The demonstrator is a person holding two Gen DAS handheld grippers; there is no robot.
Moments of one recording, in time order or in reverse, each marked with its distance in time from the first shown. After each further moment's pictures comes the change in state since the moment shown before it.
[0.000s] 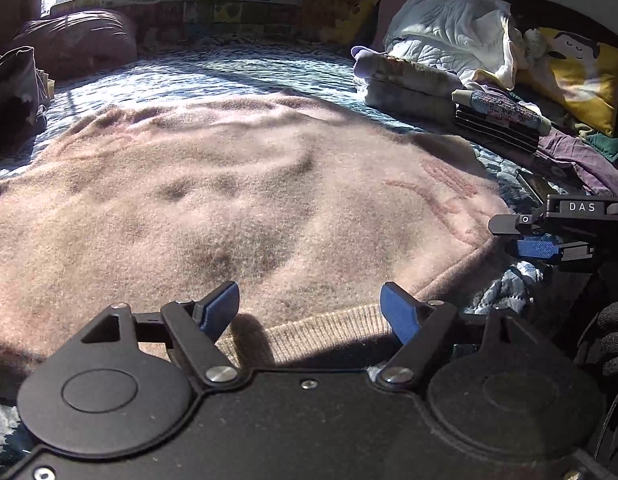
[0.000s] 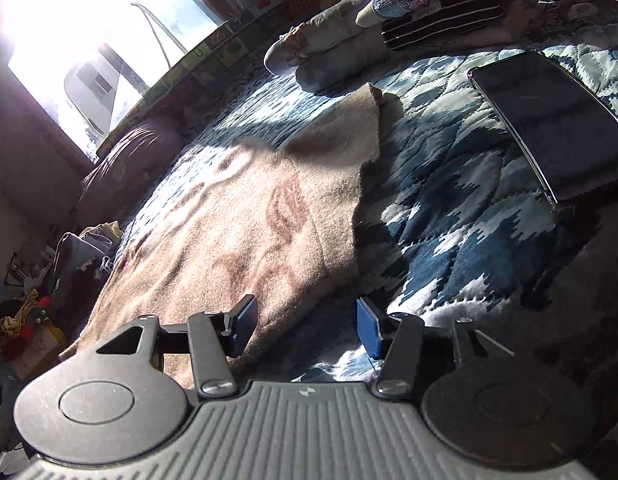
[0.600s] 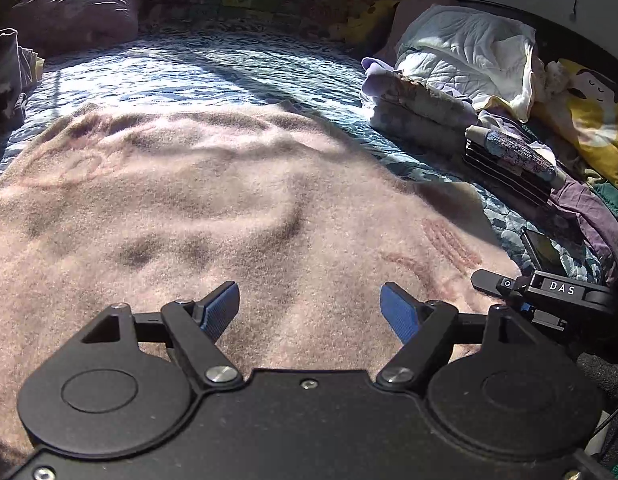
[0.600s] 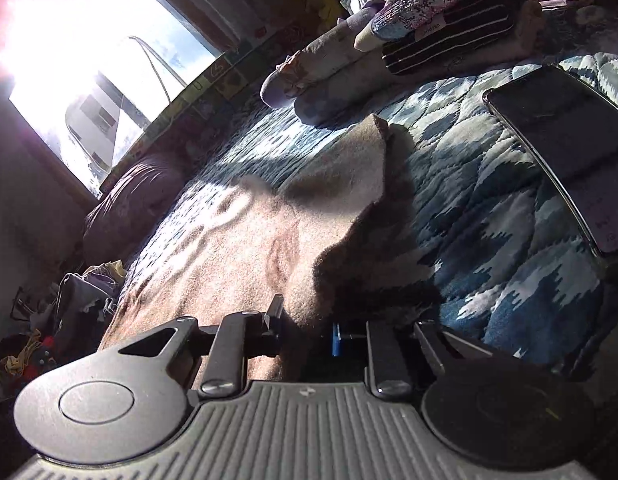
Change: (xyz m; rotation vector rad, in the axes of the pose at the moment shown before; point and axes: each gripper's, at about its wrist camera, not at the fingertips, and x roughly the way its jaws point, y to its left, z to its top) left arm 0.051 -0.014 0.086 -0.040 0.039 -0.034; right arm 0.026 0.003 0.019 -0.011 -0.101 0.007
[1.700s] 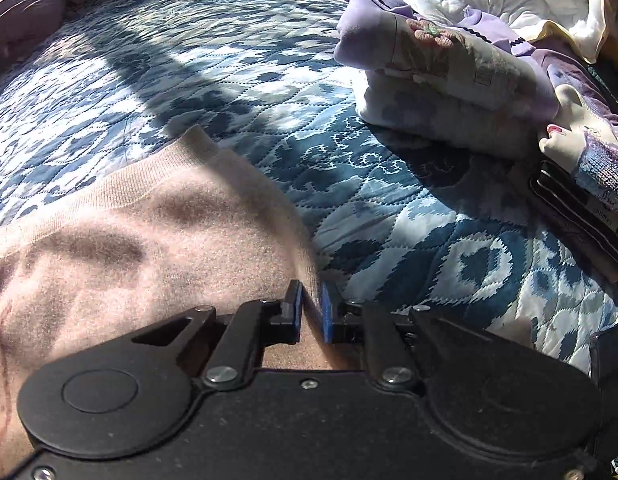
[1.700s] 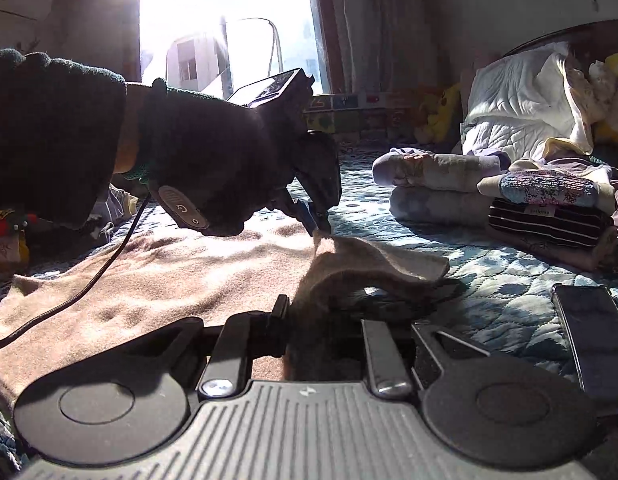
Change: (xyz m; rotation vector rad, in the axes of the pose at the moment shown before) left arm 0.196 -0.058 0.174 0.102 0.304 0.068; right arm -0.022 0.094 -0.034 -0.613 -0.181 -0.020
